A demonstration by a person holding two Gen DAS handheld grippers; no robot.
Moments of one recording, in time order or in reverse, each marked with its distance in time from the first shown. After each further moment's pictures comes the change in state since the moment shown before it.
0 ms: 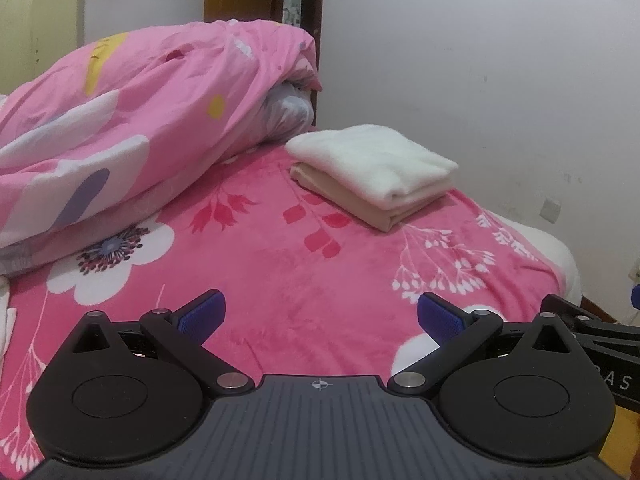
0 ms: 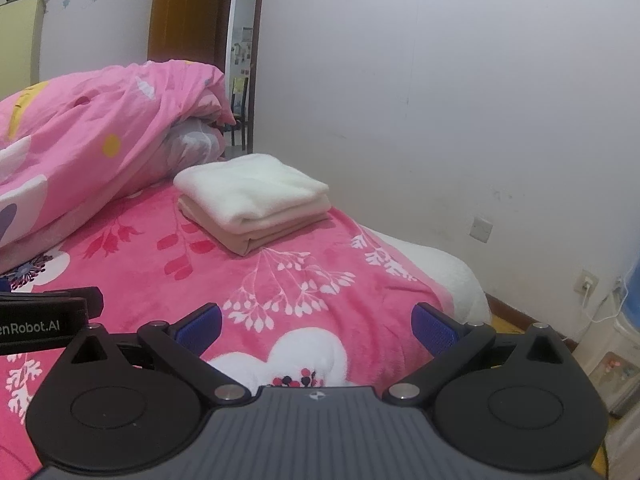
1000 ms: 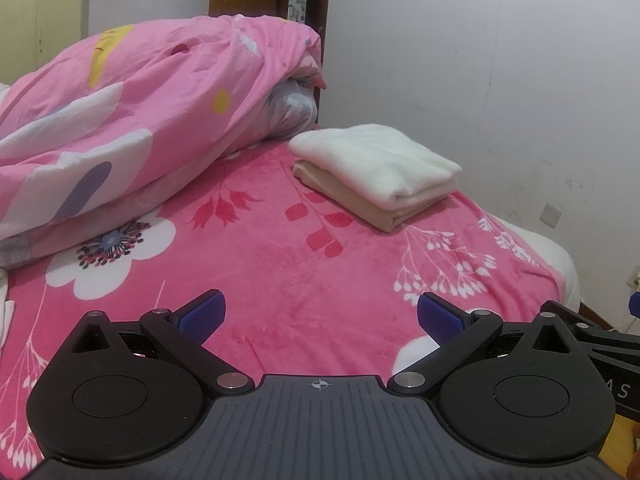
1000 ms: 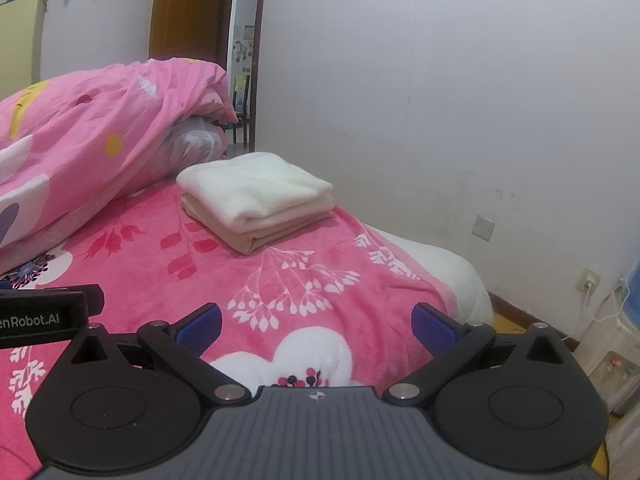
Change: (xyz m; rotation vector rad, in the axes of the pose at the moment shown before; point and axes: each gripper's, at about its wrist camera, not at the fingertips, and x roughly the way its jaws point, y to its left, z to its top) left arm 0.002 0.007 0.003 -0.027 0.009 -0.007; right arm 0.000 0.006 0.001 -0.006 0.008 0.003
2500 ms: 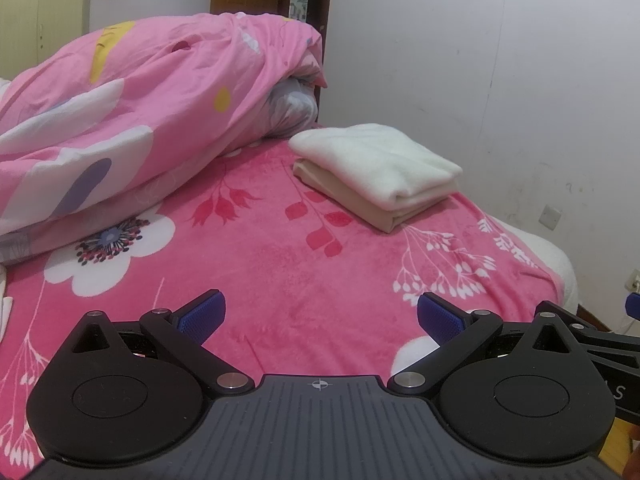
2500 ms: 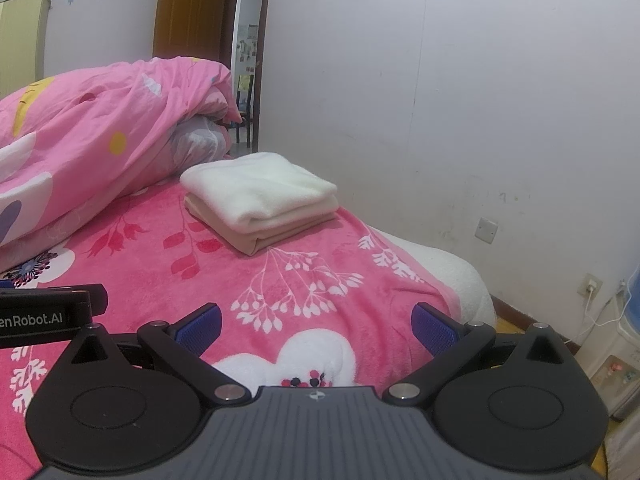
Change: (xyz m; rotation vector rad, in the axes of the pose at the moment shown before) left arm 0.000 0.001 0.000 -0.010 0.002 -0.005; right arm -0.001 0.006 0.001 -0.008 0.003 0.002
